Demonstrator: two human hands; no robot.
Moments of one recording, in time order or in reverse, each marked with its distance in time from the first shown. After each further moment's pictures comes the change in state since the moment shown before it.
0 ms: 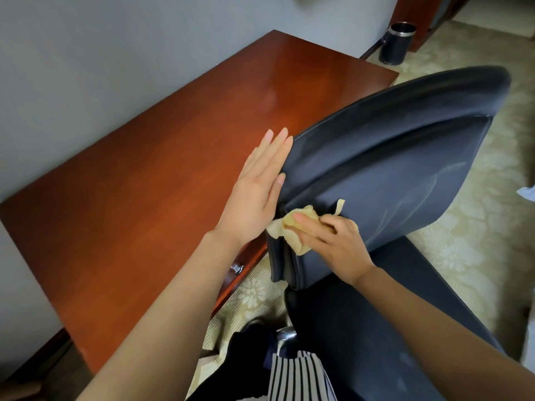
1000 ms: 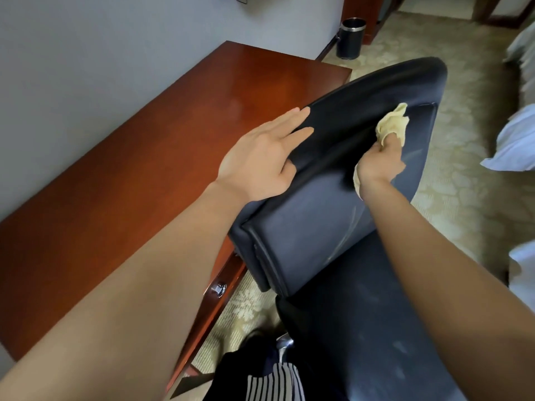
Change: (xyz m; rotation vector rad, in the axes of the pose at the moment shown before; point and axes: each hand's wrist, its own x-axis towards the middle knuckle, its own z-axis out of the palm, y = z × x) left_hand 0.101 0.036 0.010 0.390 -0.312 0.322; right_hand 0.063 0.133 -0.027 0.382 0.461 1.621
